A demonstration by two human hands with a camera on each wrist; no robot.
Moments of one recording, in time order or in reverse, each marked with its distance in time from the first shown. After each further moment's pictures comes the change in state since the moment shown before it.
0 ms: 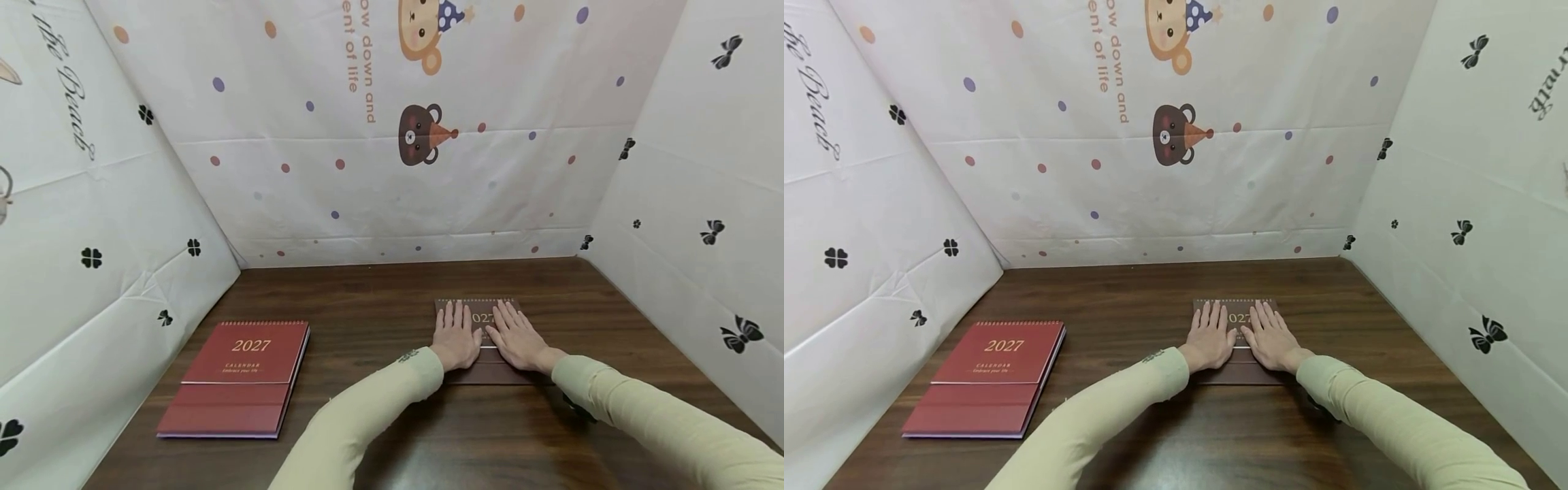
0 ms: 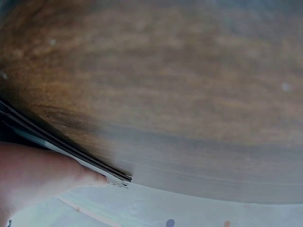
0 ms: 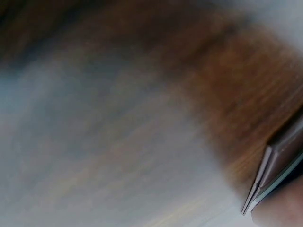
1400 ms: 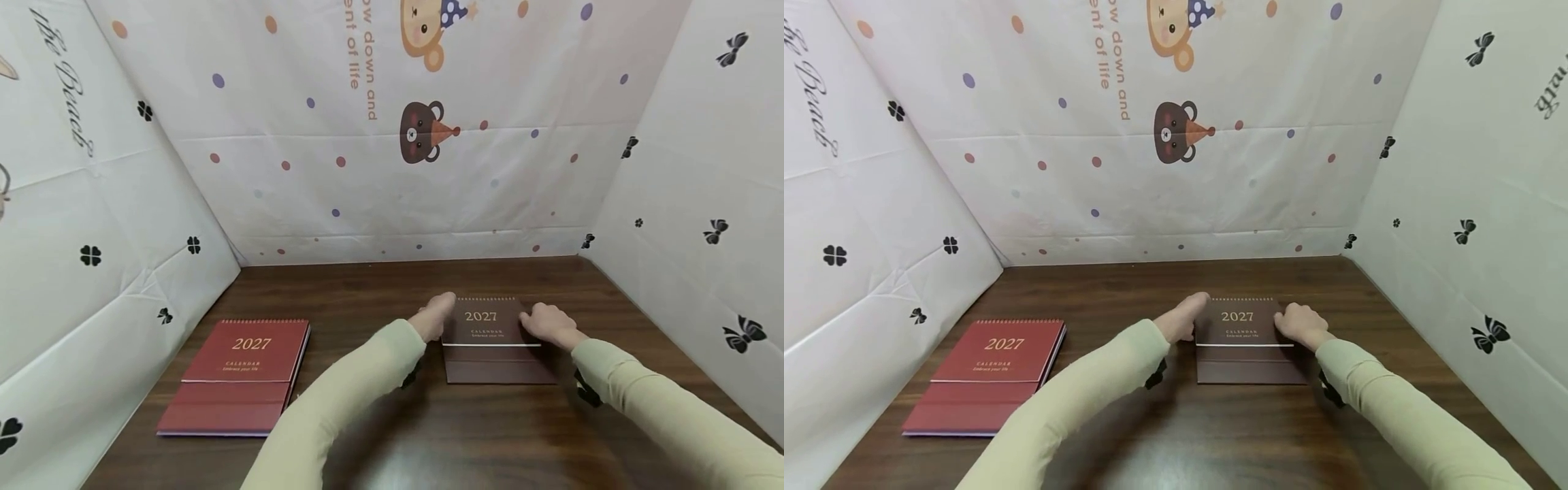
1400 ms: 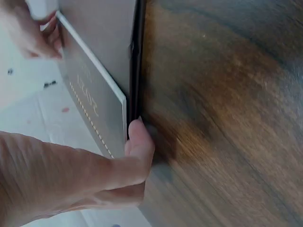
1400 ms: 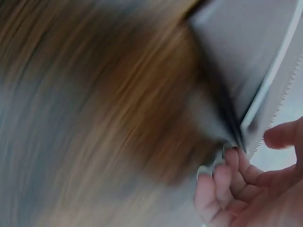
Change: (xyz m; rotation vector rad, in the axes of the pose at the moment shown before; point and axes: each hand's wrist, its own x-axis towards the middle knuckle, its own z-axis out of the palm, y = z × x) left_hand -0.017 -0.034 -0.075 -1.370 -0.135 -0.467; right_hand -0.003 0.018 -0.066 0.161 -0.143 0.419
